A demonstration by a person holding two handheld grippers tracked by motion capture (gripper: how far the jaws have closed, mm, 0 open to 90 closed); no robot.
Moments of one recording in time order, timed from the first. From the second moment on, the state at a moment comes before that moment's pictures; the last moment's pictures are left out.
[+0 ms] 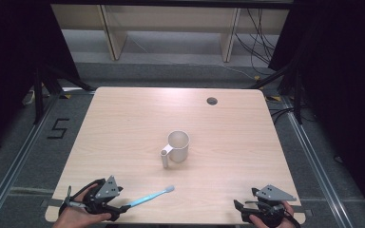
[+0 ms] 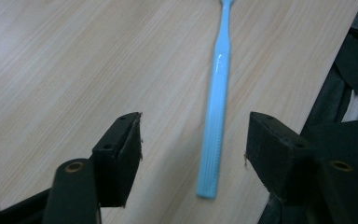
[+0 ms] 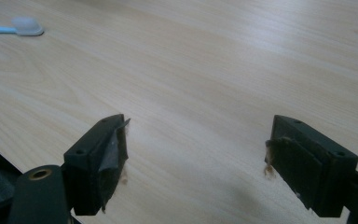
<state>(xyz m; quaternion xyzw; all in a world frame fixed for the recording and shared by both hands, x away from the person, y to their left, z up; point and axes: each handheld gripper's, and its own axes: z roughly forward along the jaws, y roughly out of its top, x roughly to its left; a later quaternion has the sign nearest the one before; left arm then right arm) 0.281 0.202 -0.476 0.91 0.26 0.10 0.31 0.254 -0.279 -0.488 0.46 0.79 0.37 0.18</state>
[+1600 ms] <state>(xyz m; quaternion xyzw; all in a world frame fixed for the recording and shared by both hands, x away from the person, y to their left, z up) 0.319 0.144 -0.479 0.95 0.21 0.02 0.22 0.254 -0.273 -0.490 0.44 0.80 0.36 0.17</state>
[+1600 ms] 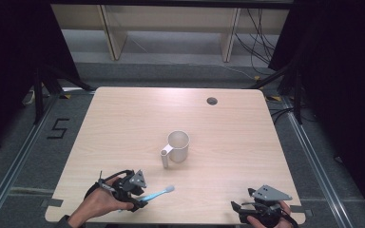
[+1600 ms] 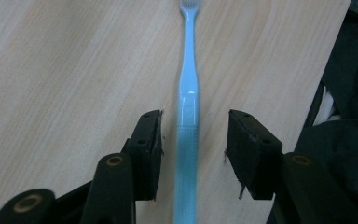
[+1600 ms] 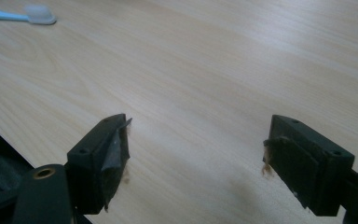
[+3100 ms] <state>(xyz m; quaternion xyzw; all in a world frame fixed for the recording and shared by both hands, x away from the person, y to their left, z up) 0.334 0.104 -0.479 0.98 0.18 0.00 0.05 0.255 -0.272 -0.490 0.42 0.81 0.37 0.17</state>
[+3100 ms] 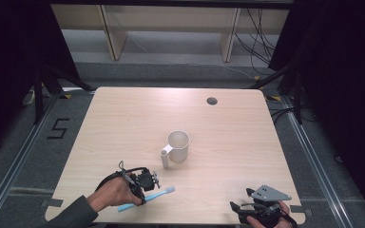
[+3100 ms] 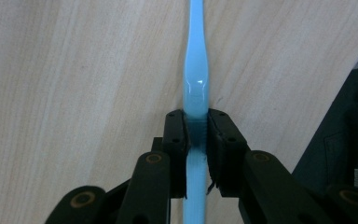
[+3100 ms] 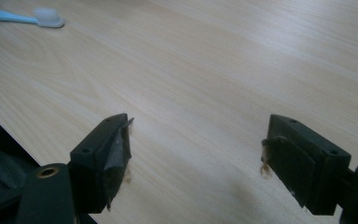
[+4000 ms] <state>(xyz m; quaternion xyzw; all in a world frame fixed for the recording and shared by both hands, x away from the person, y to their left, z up) 0.327 0.129 -0.447 0.96 0.19 0.04 0.18 0.256 -0.273 -0.489 0.43 0.80 0.38 0.17</state>
